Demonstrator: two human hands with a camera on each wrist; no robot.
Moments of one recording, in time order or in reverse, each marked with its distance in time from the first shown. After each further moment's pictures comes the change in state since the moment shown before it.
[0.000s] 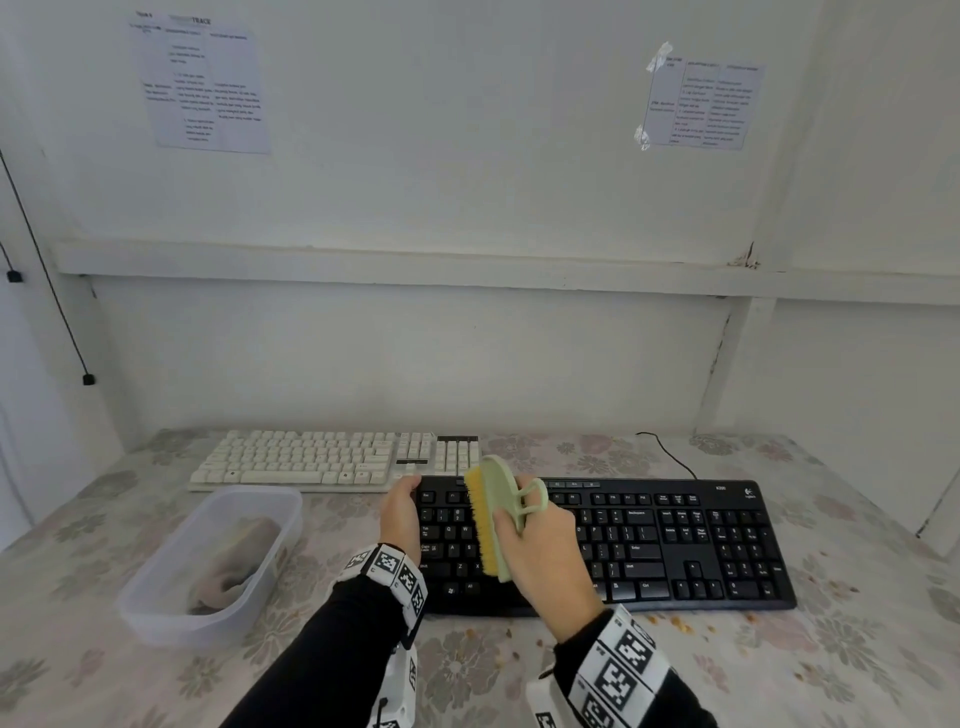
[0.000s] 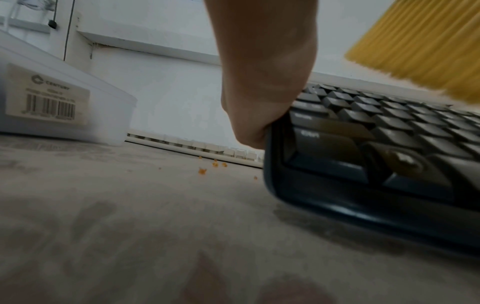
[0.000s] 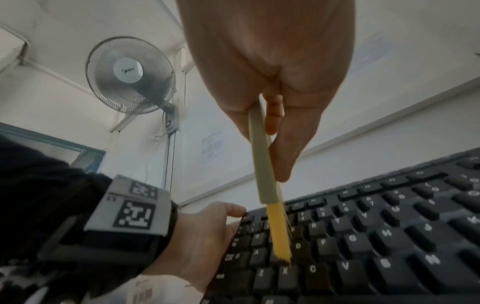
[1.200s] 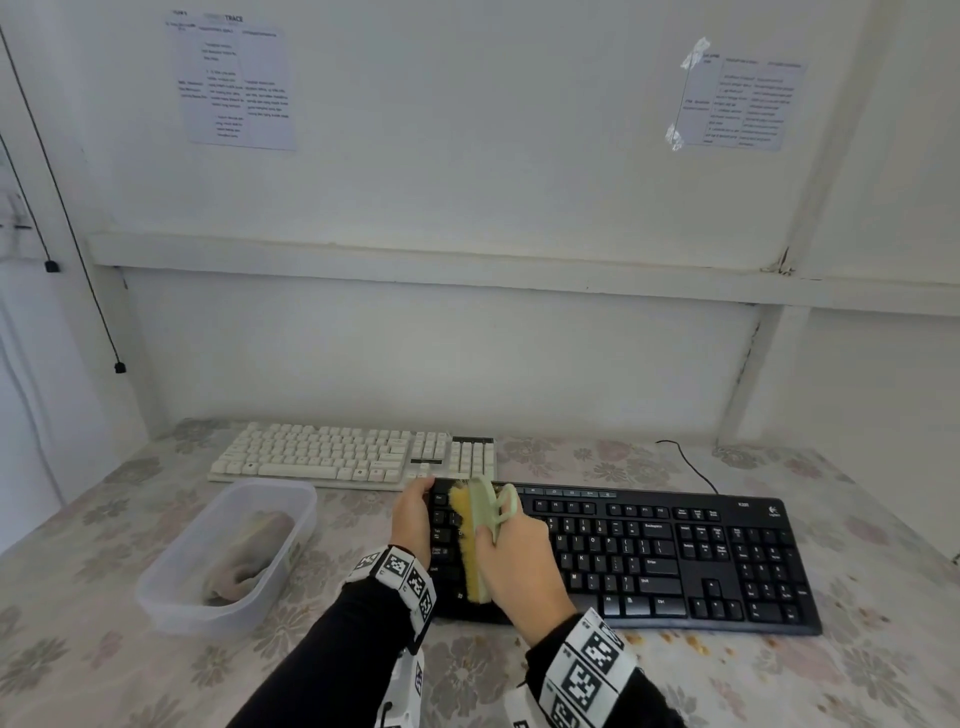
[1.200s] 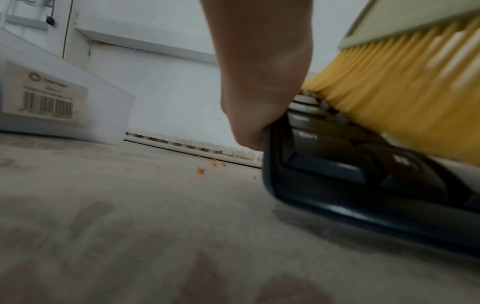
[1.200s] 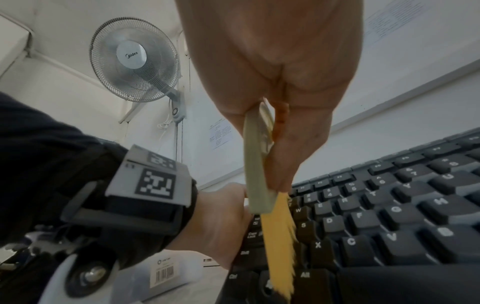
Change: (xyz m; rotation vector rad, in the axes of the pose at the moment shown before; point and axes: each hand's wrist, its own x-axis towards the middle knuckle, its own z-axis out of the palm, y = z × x) left_hand -0.002 0.002 0.000 0.011 -0.005 -0.017; right_hand 0.012 -0.002 0.033 -0.082 -0.101 0.063
